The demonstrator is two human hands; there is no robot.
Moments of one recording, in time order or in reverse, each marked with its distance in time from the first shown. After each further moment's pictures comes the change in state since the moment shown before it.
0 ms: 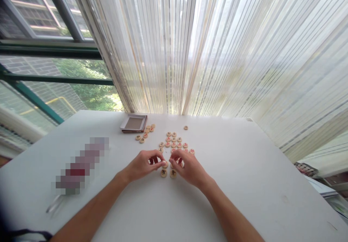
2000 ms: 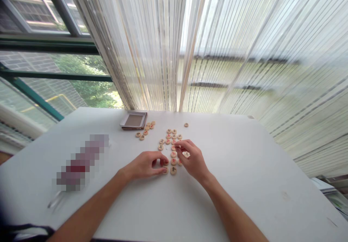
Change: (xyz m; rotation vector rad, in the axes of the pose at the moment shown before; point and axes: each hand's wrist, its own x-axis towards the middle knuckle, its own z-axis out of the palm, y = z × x) left_hand -0.003 0.003 0.002 0.254 -0.187 0.022; right_hand 0.005 0.004 0.000 0.159 0.284 0.006
